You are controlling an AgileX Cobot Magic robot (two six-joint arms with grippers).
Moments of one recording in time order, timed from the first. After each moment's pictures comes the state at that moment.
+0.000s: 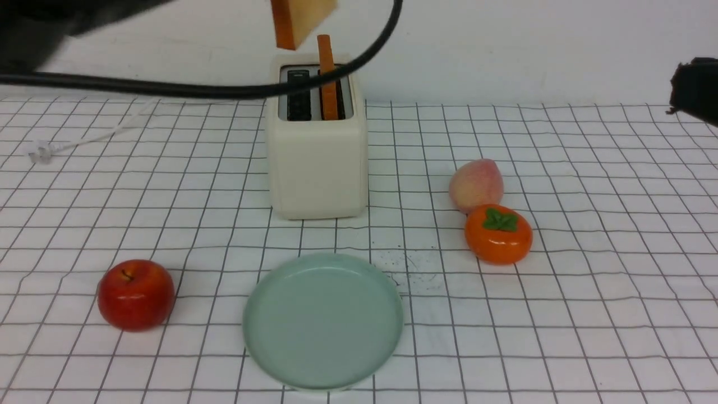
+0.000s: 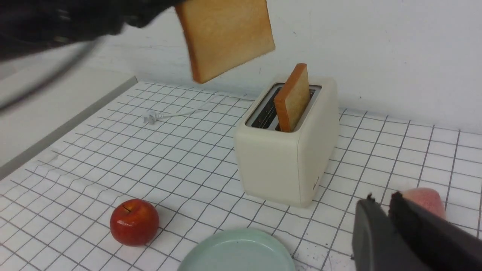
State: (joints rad) right arm 0.44 0.80 -1.01 0.28 0.51 -0.04; left arm -0.40 1.41 -1.40 -0.77 0.13 0.60
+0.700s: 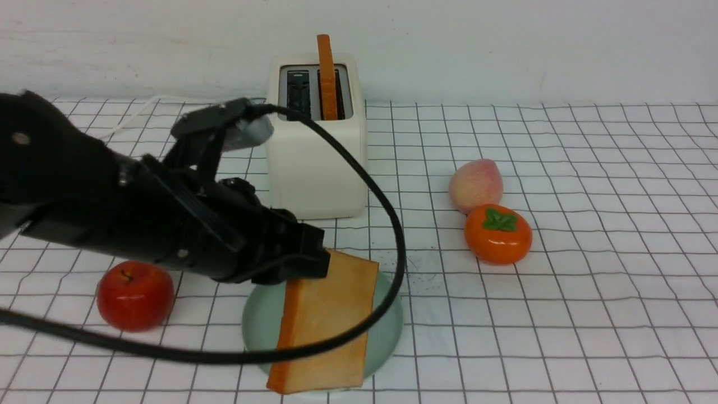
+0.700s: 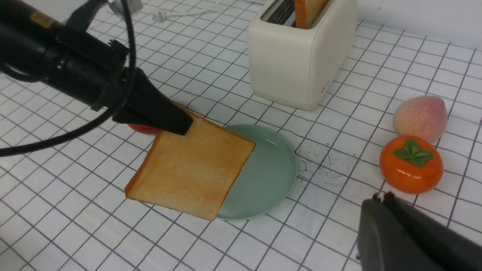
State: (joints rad) right arm 0.44 0.68 -1.01 0.29 0.85 -0.09; left arm -0.40 1.36 -0.98 -0.74 0.63 0.36
